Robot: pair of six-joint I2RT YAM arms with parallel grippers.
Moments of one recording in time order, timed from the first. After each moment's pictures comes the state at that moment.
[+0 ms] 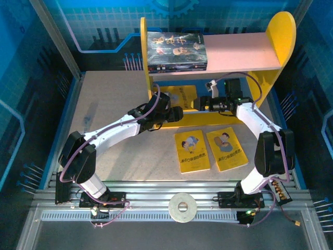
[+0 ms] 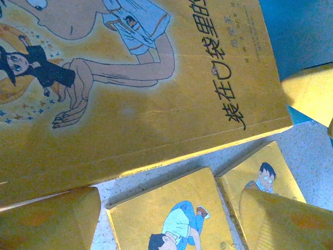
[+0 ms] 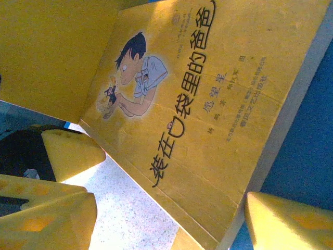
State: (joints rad) left arm -0.66 1.63 1.24 -0.31 -0.02 -0.72; right arm 0.13 1.63 1.19 -0.37 -0.82 0.18
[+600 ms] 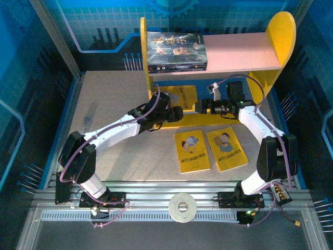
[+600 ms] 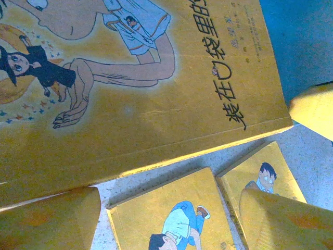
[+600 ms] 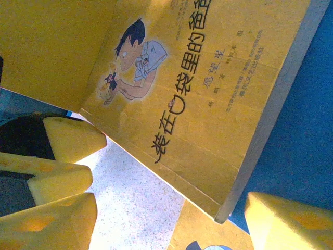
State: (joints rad) left arm -0.66 1.64 1.24 -0.31 -0.02 -0.71; right arm 0.12 1.57 1.14 -0.39 -0.81 0.17
